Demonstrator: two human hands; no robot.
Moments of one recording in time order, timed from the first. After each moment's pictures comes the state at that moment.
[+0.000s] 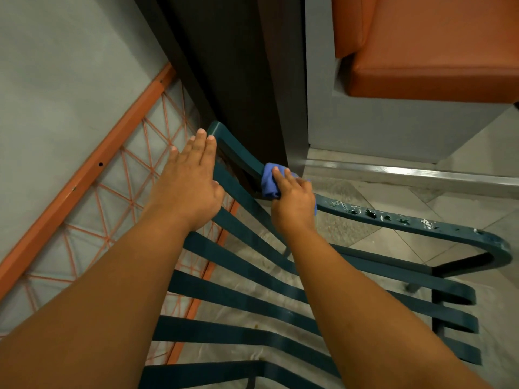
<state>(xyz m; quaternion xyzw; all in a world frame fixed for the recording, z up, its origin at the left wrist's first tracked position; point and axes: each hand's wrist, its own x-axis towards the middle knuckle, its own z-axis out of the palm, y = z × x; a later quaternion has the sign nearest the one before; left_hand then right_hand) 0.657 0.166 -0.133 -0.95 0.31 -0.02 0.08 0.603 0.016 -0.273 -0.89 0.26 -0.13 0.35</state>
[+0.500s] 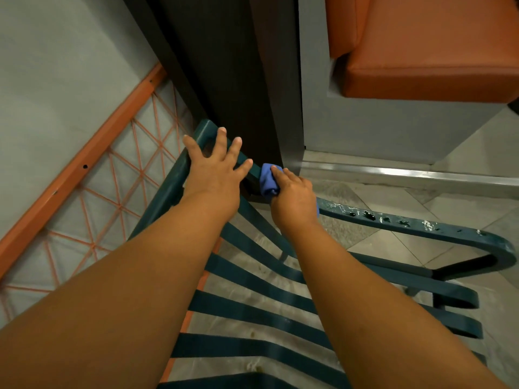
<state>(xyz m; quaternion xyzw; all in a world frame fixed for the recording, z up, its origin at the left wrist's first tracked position) 0.659 0.104 -0.164 -0.86 0.32 -0.02 0.41 0.608 0.001 -0.279 -0.91 0.24 -0.12 0.31</state>
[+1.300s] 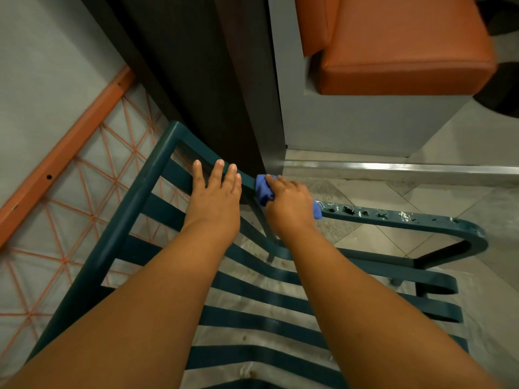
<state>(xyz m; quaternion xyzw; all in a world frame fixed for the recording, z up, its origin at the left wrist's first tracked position) 0.632 0.090 -0.203 -0.87 0.32 0.03 0.38 0.587 -0.017 -0.290 -0.92 0.26 -0.07 0.28</state>
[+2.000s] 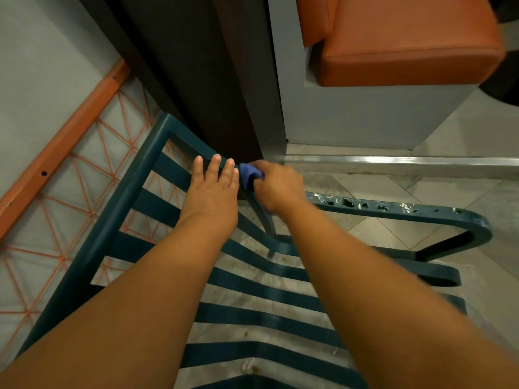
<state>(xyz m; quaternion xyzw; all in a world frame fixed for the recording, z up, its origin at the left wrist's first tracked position) 0.634 0.088 -0.204 -0.86 0.32 0.05 0.39 0.615 -0.027 -0.277 -0.90 0.21 -0.04 0.37</state>
